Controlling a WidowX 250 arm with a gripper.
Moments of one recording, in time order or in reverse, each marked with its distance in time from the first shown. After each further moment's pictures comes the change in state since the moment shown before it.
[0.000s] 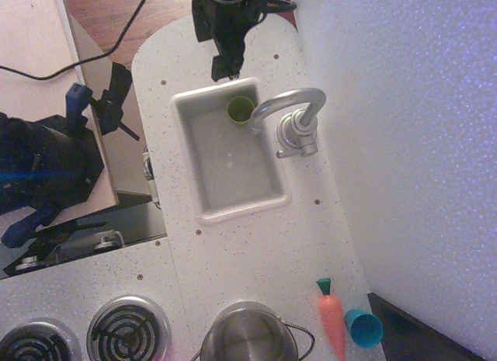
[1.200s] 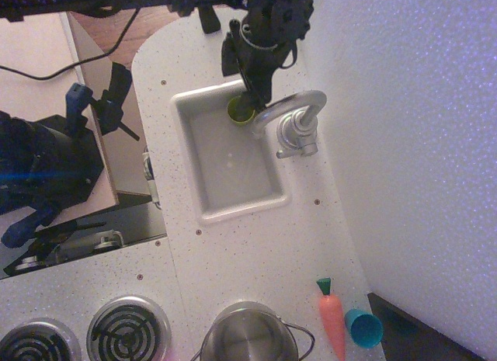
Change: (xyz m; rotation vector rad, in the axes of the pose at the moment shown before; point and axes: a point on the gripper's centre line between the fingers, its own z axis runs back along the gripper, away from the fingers) arm 0.022 -0.039 -0.030 -0.072 0.057 0.007
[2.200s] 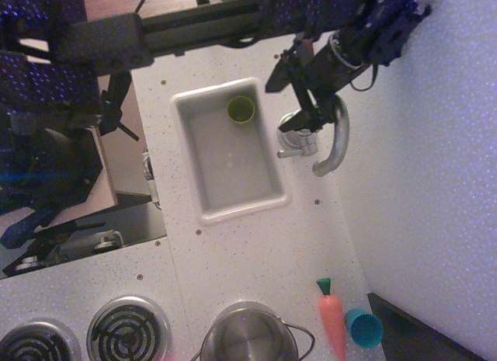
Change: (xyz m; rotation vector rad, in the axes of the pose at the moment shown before) arm 0.038 -0.052 0.006 -0.024 0.273 -0.061
